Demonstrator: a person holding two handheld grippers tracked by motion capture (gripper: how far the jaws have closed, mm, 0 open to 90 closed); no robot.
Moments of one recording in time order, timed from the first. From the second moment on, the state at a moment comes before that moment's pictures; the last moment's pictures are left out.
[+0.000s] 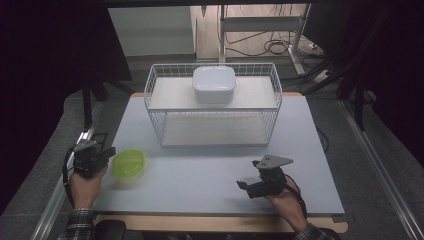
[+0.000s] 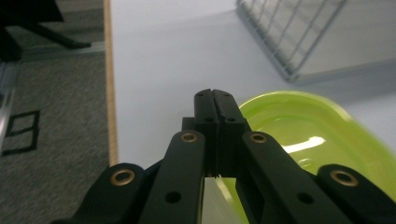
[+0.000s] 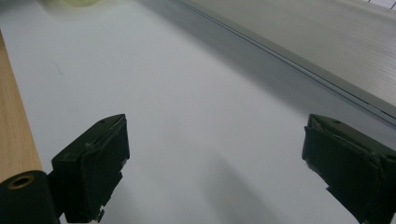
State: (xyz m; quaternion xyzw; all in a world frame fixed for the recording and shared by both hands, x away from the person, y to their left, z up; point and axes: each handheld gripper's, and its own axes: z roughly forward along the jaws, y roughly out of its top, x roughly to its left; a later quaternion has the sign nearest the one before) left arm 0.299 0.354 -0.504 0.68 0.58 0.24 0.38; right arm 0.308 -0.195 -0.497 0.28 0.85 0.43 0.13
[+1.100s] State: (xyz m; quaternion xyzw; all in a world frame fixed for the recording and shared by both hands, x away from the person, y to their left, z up) left arm 0.304 0.257 -0.511 0.74 0.53 0.15 0.39; right arm 0.308 -0.192 -0.499 0.27 0.86 0.42 0.13
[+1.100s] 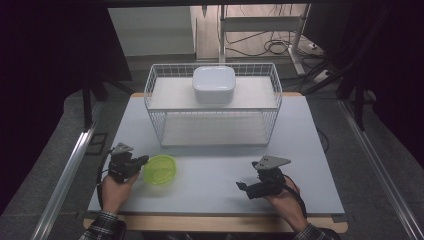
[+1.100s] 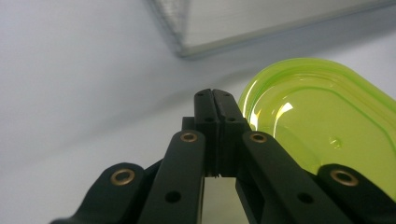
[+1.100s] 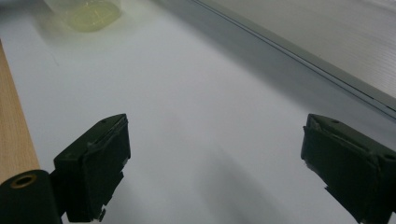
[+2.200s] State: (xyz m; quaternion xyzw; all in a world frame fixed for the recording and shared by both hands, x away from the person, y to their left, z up) left arm 0.273 0.219 -0.529 0.79 0.48 0.08 0.38; right arm 0.309 -0.192 -0.501 0.27 0.86 0.41 0.13
